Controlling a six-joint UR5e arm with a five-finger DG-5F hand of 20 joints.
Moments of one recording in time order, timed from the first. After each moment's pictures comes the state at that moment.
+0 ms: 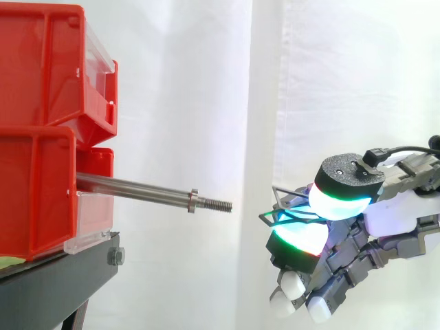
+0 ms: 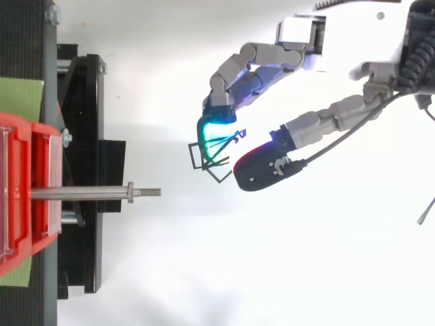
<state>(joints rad) 0.01 -2.23 -1.24 -3.00 -1.56 -0.25</state>
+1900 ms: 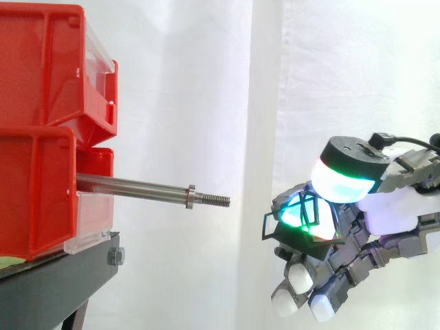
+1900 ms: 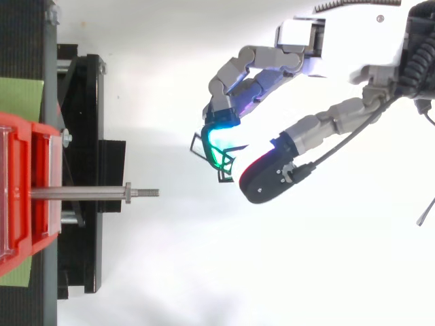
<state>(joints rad) 0.02 -2.22 -1.24 -3.00 -1.55 -0.22</state>
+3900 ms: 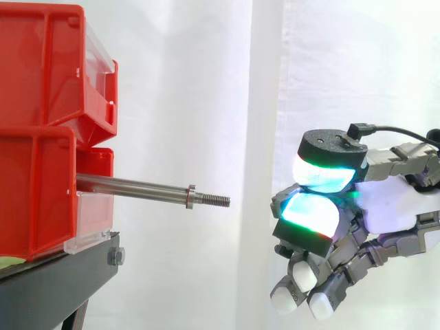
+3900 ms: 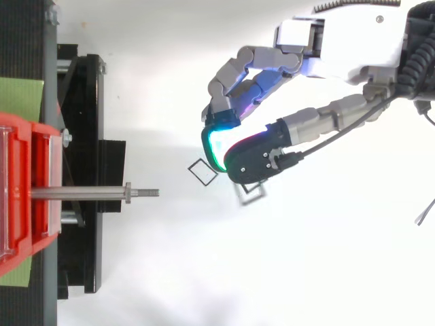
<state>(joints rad) 0.02 -2.22 -1.24 -2.99 -1.54 -0.21</state>
